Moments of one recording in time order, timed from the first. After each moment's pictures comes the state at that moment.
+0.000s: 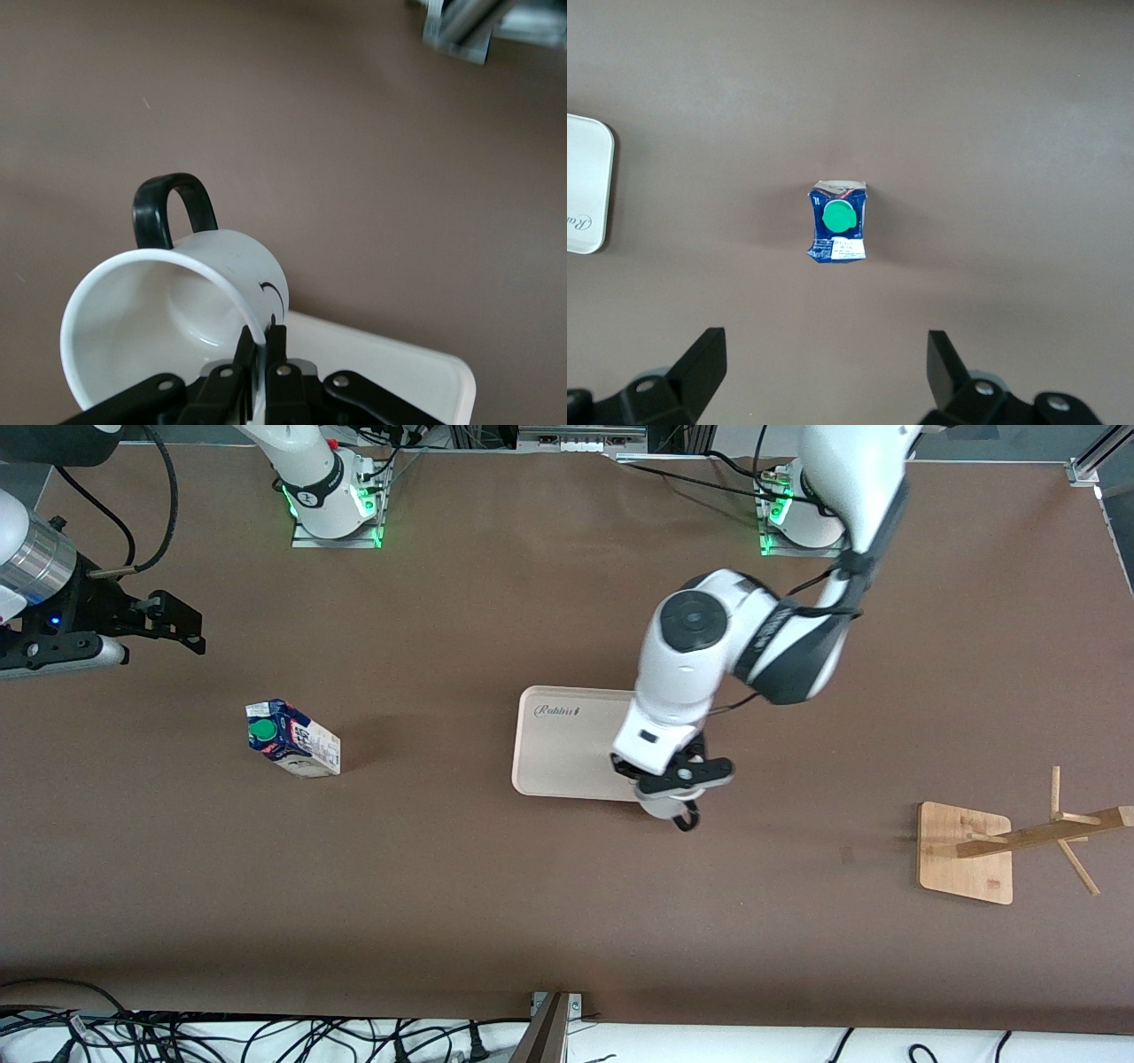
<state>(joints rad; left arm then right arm) -0.35 0.54 -0.20 -1.43 0.23 2.17 -0.88 0.16 -0.01 -0.10 -1.69 0.00 1.67 -0.09</state>
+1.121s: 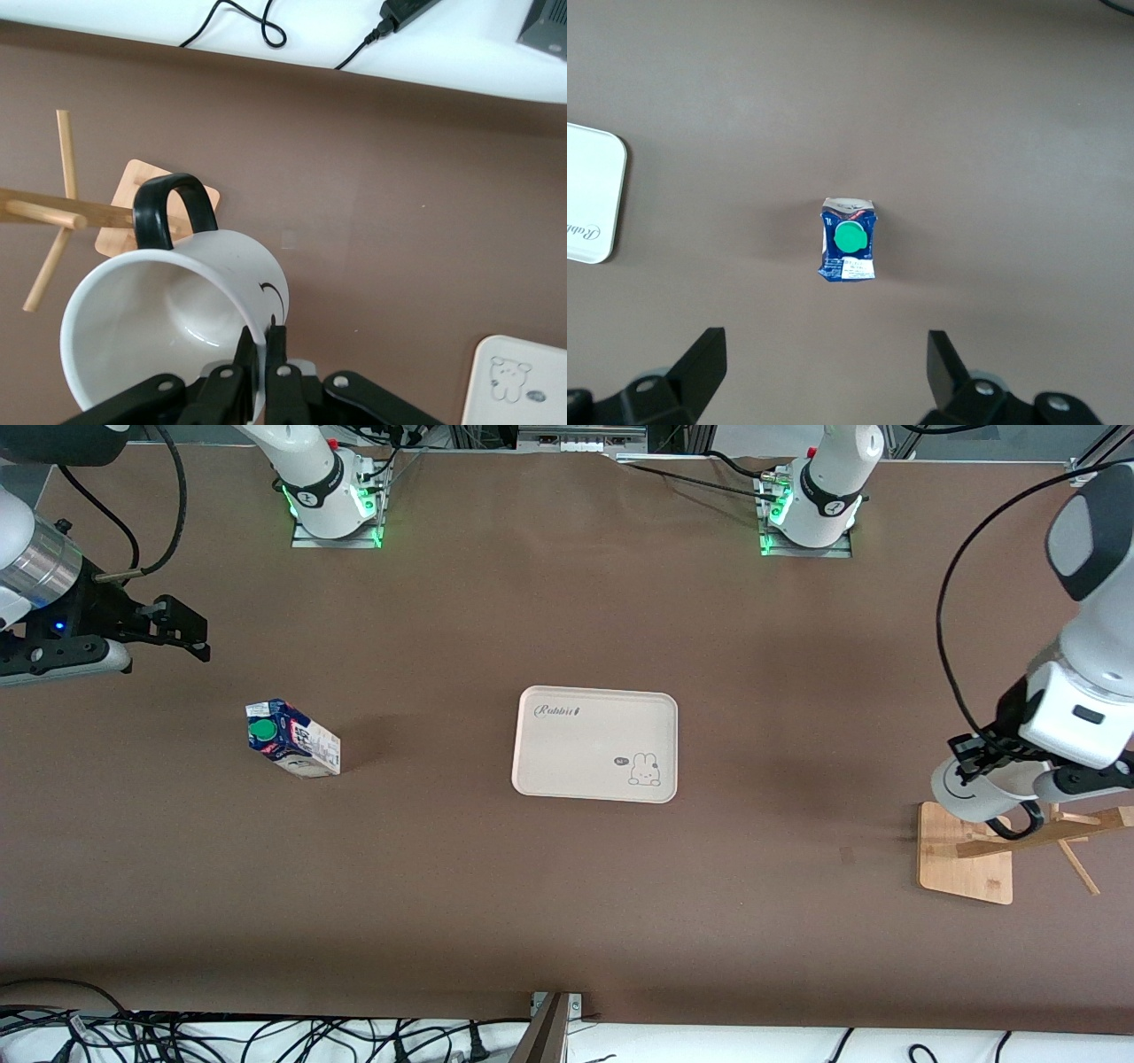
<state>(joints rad) 0.13 0.26 -0.21 -1.45 0.12 1.86 -0.25 0.17 0.02 -0.07 -1.64 0.00 1.68 -0.09</state>
